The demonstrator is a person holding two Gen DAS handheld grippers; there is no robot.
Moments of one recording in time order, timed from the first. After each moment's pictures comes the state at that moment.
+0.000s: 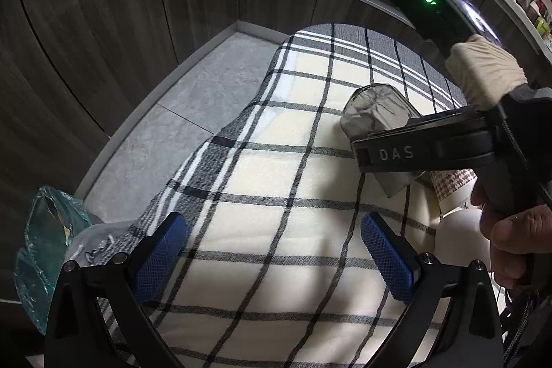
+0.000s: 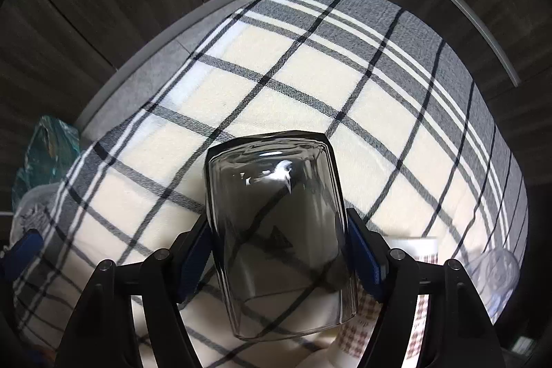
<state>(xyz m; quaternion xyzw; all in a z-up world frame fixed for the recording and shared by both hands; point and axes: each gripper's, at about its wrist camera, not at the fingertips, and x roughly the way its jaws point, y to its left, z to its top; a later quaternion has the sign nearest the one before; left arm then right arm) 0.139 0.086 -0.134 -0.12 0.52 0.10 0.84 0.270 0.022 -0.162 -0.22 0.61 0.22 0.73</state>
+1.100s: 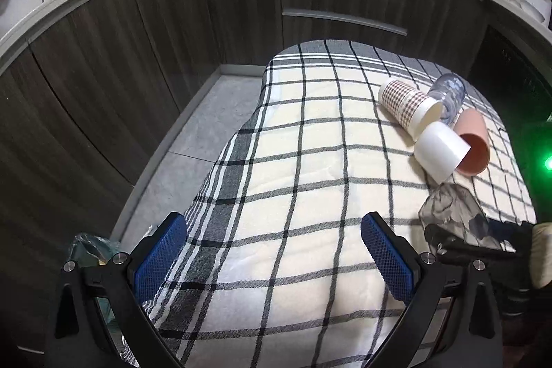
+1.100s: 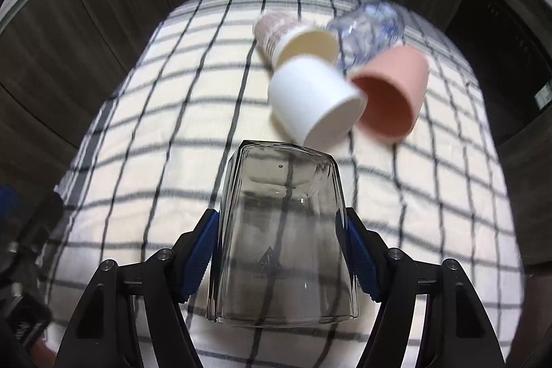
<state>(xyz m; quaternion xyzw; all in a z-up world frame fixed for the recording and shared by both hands) 0.030 0.074 -0.093 0.00 0.46 0.06 0.89 0.063 -0.092 -0.138 -0.01 0.57 0.01 0.82</state>
